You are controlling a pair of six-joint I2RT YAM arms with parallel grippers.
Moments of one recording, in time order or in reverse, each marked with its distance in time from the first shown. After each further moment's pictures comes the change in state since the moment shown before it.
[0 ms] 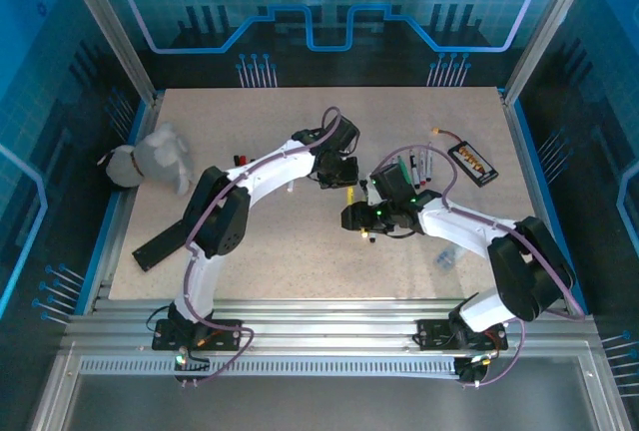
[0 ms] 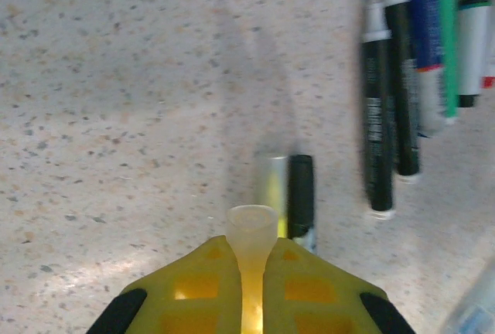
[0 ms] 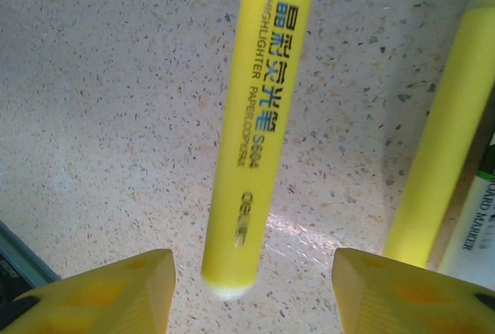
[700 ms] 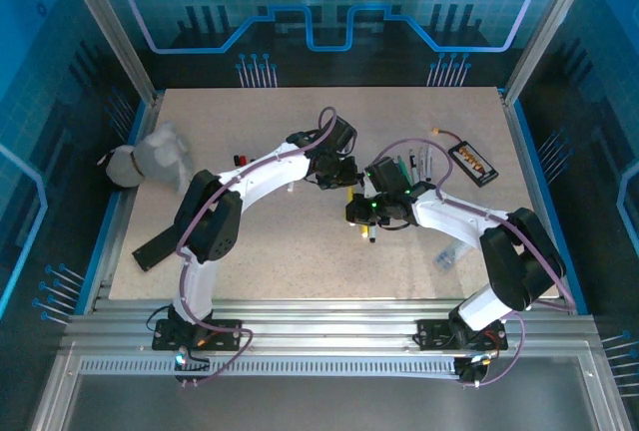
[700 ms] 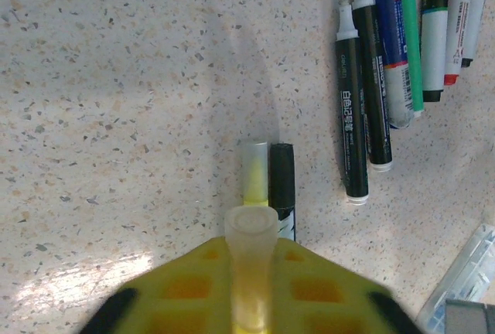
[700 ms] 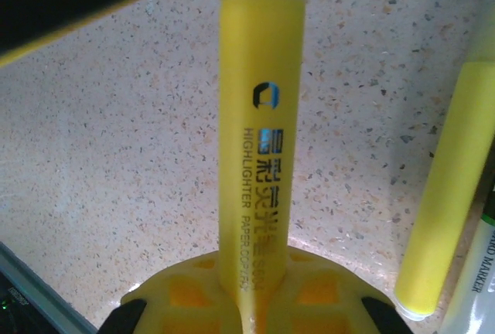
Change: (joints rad) left arm -0.007 -0.061 -0.070 0.041 -0.005 -0.030; right arm -0.002 0.058 0.078 -0.016 0.018 0.033
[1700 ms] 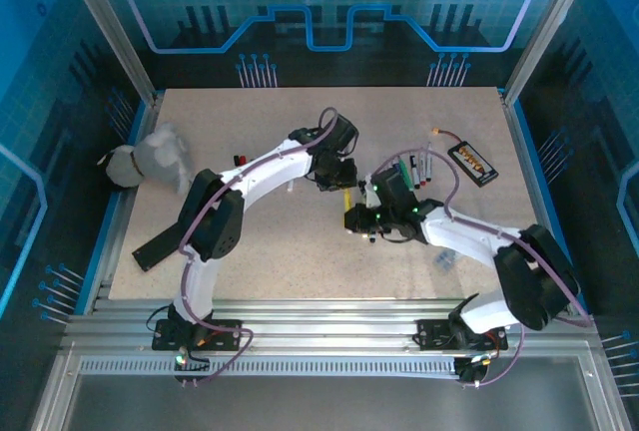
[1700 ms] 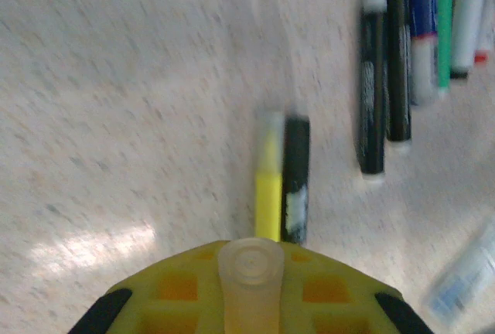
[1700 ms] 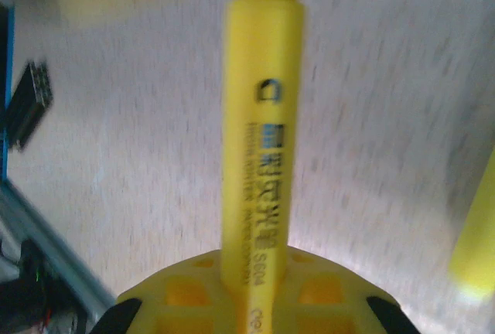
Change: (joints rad) left arm 0.023 0.057 0.119 -0.126 -0.019 0.002; right arm 0.087 -0.163 -0.201 0.146 -0.050 0.043
